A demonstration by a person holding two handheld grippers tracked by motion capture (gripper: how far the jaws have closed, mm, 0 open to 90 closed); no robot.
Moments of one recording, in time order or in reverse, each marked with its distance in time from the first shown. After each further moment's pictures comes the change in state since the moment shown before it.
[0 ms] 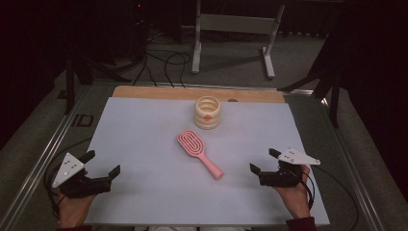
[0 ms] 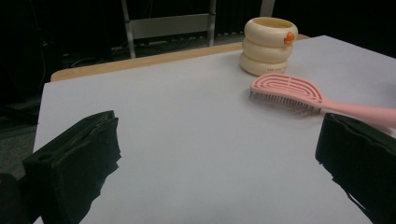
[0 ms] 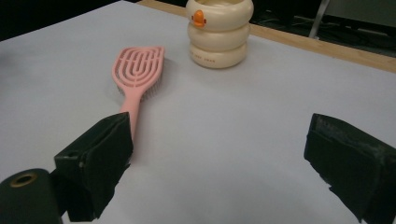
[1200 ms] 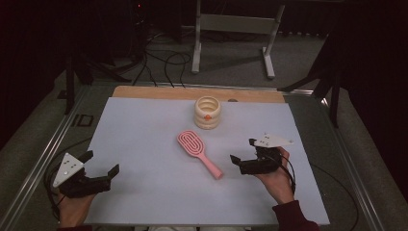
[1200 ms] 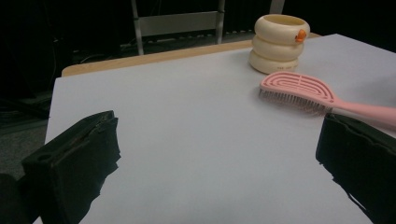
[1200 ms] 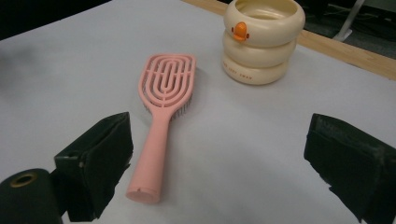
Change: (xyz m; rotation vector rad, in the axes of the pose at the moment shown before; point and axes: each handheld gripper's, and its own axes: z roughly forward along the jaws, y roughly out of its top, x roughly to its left) left arm 0.002 -0.002 0.001 0.007 0.034 -0.013; right arm 0.024 0.044 0.043 0.083 0.075 -0.049
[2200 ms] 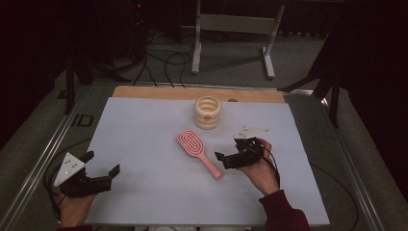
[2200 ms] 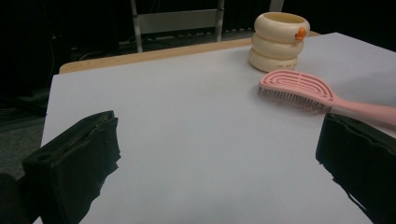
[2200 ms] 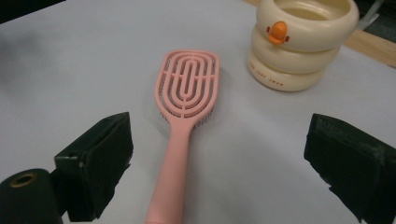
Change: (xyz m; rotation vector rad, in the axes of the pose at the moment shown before) left arm -0.001 0.000 0.002 0.013 -0.004 -0.004; right arm 0.018 0.027 0.038 0.102 0.041 -0.040
